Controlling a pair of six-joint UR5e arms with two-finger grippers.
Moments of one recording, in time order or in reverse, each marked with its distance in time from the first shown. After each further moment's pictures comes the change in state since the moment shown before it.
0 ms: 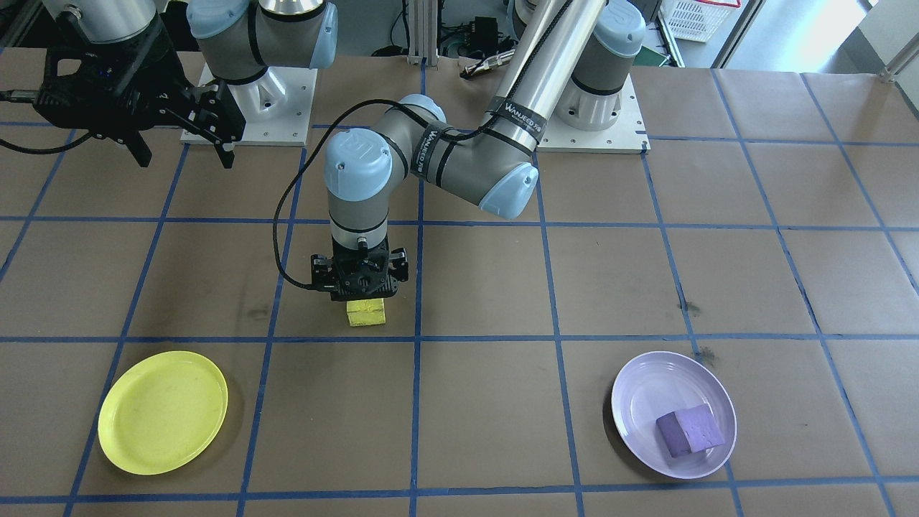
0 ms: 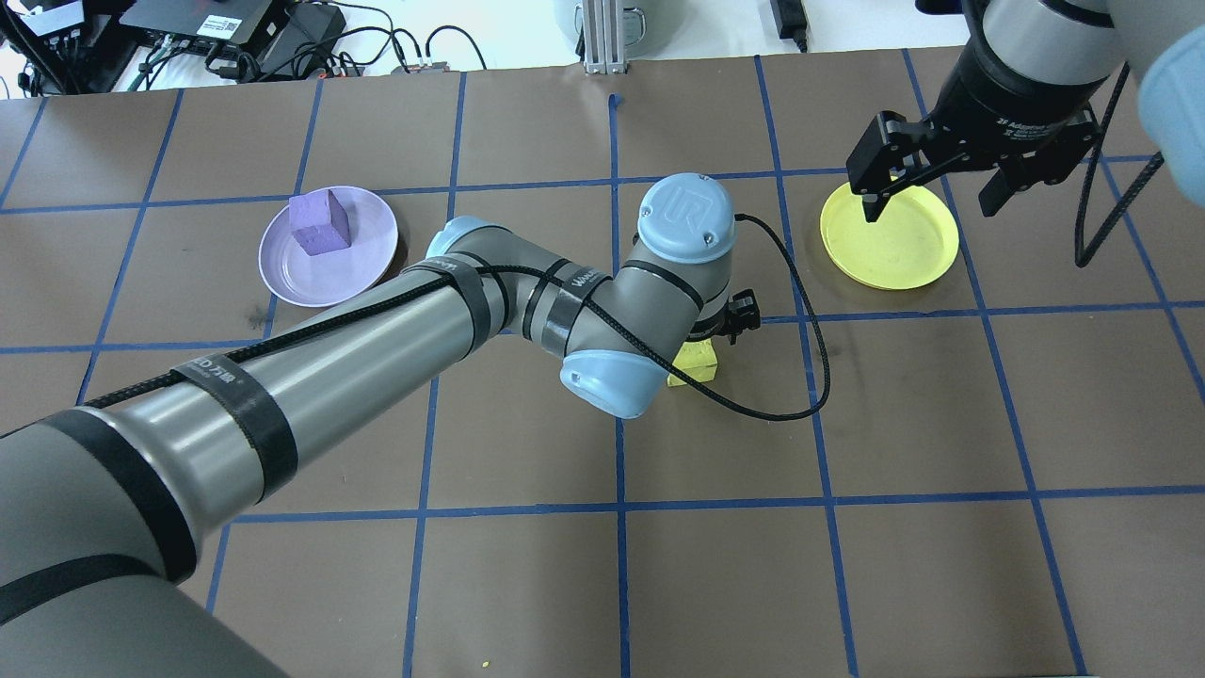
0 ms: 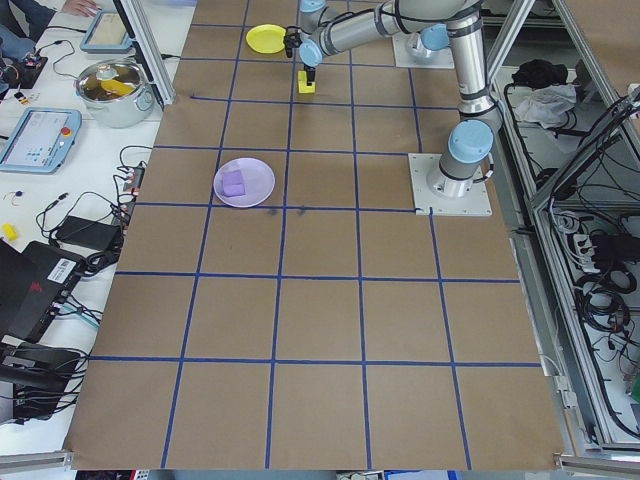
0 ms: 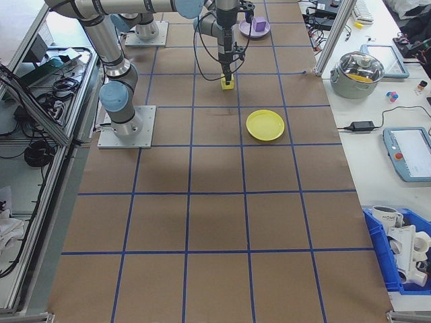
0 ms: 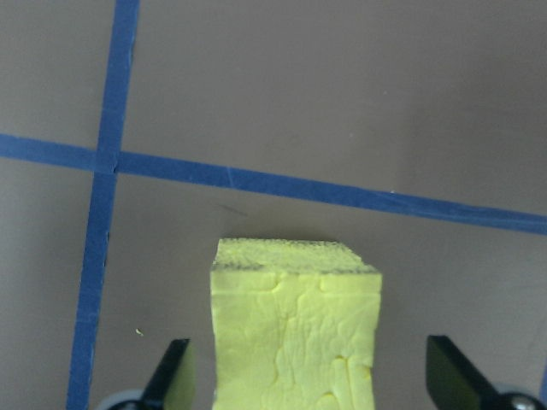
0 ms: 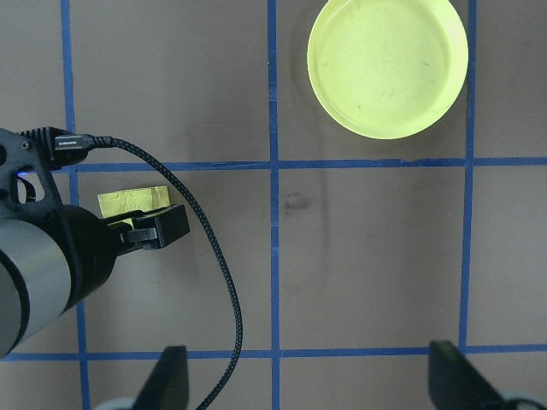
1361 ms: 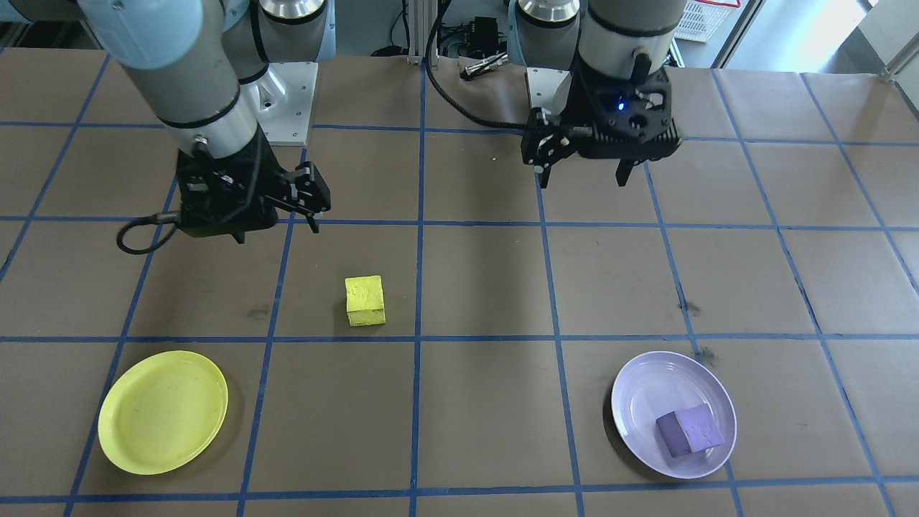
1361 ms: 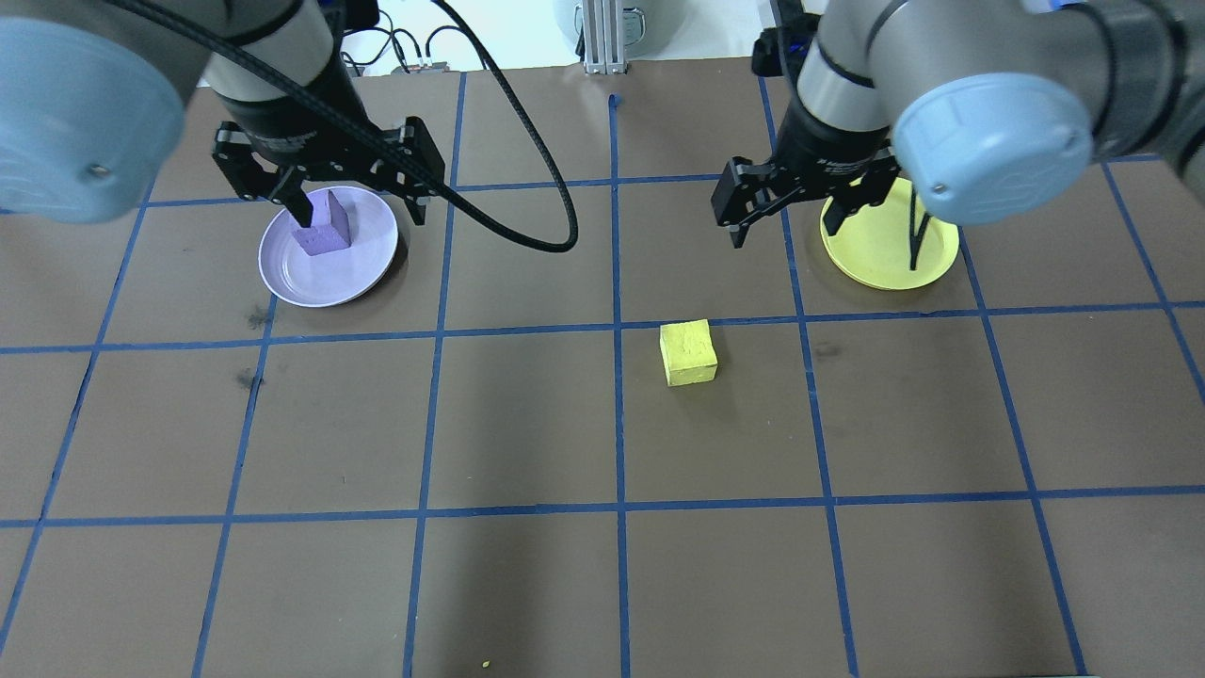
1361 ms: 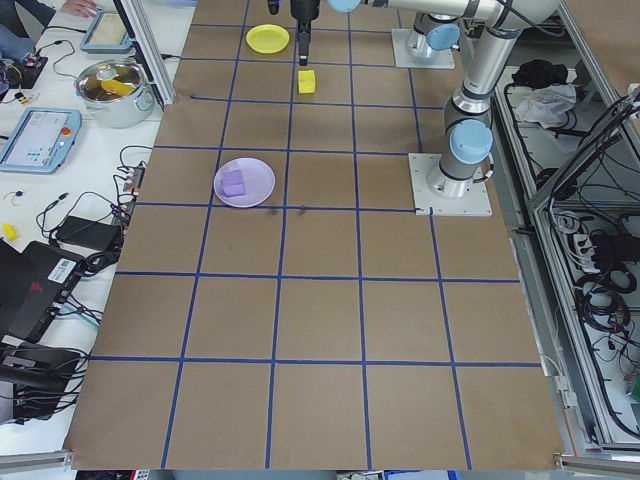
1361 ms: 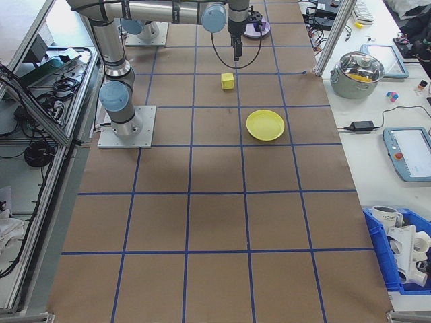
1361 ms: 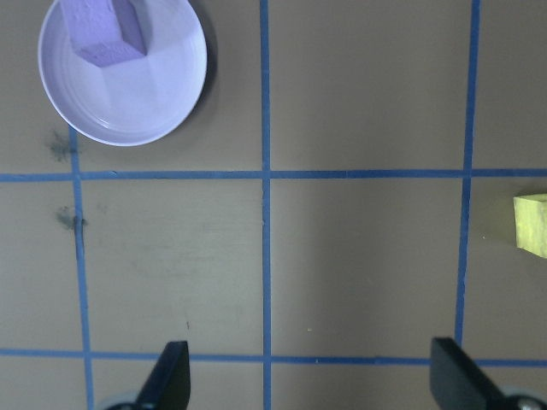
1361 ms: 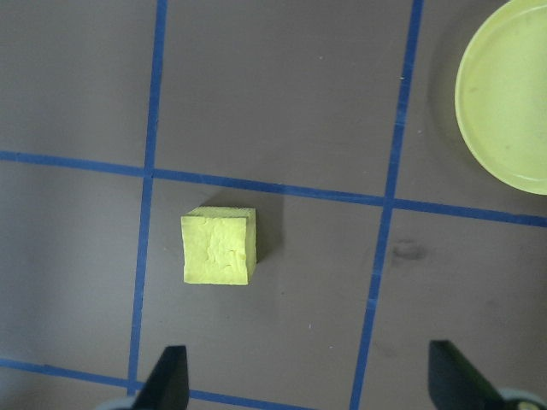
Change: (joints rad) left arm 0.419 0.521 0.155 -0.750 0.108 0.581; right arm 0.139 0.188 0.021 -0.162 0.075 0.001
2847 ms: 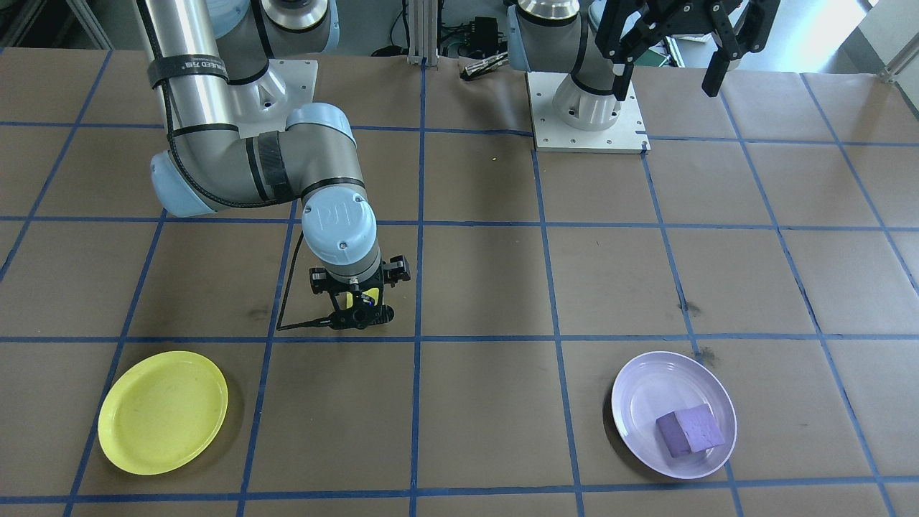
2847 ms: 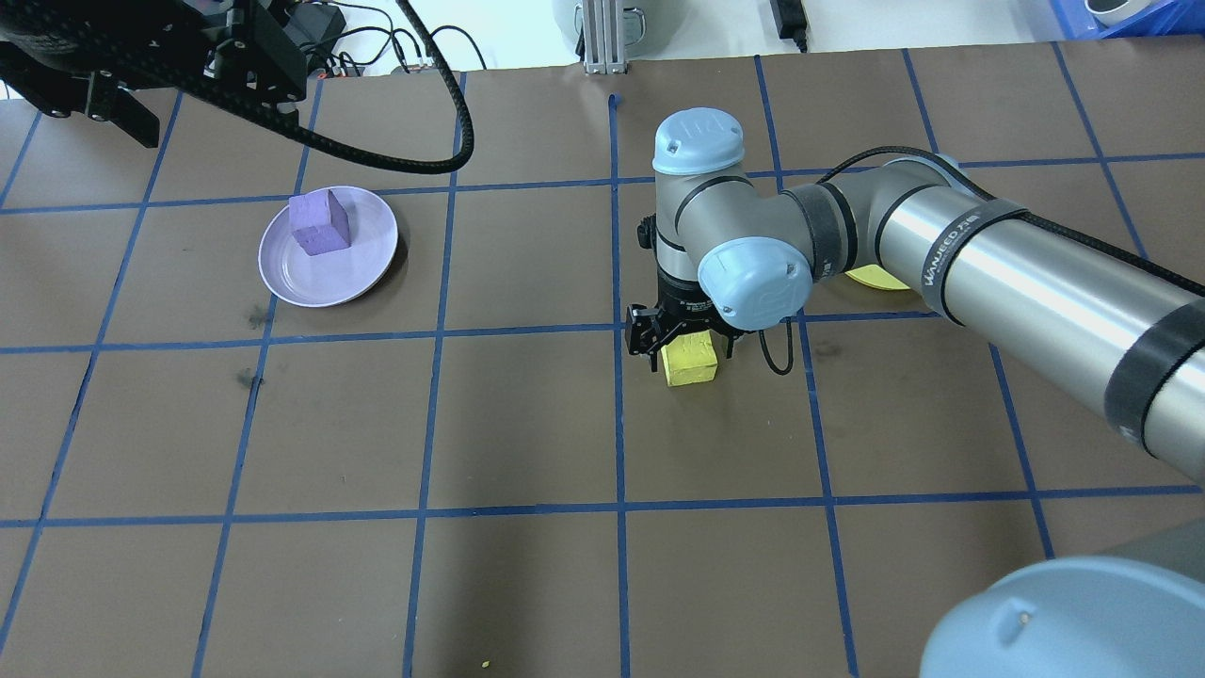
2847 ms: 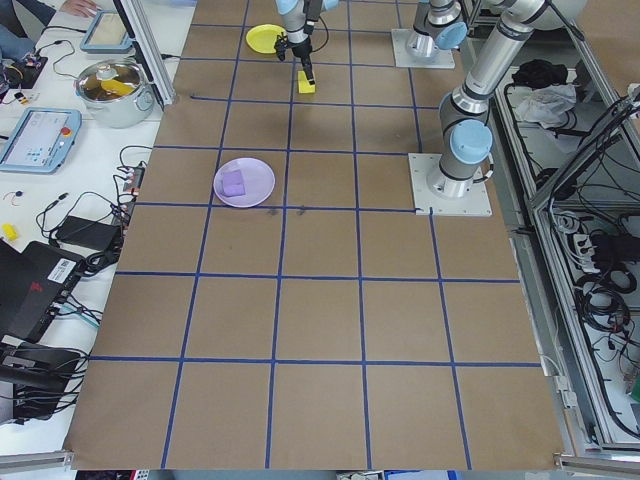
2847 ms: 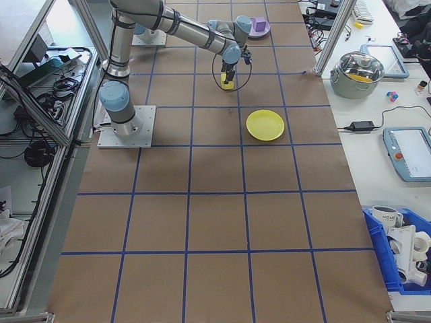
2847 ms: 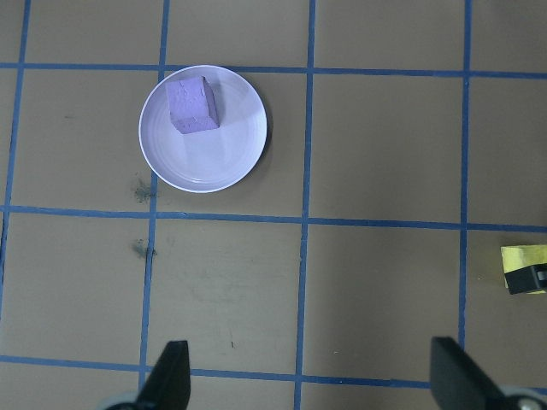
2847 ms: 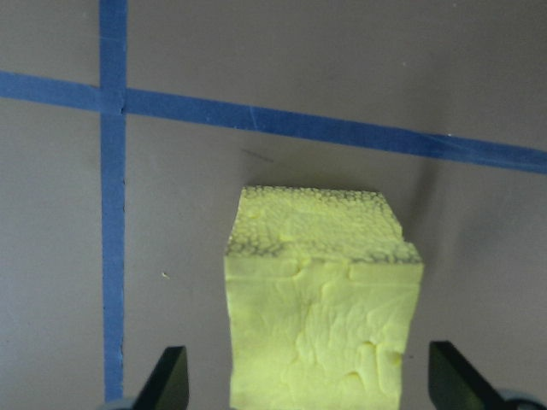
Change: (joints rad) left arm 0.095 0.123 0.121 -0.064 0.002 0.058; right arm 0.165 0.322 0.113 -0.191 -0.031 0.142
